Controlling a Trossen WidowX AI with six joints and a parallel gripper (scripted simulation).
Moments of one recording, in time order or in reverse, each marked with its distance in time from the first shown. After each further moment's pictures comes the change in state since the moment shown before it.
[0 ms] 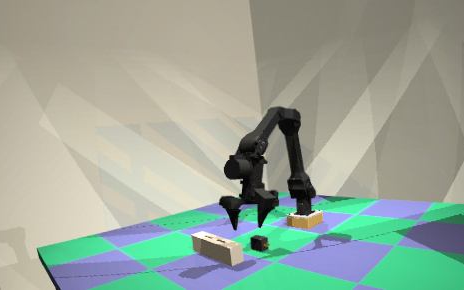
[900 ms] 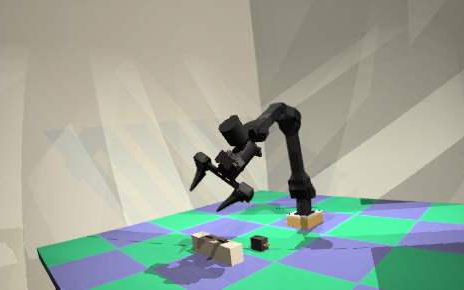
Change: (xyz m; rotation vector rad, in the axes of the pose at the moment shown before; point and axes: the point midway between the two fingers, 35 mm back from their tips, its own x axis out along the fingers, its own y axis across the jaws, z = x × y) arm -0.093 -0.154 0.029 0.762 -0.275 -0.673
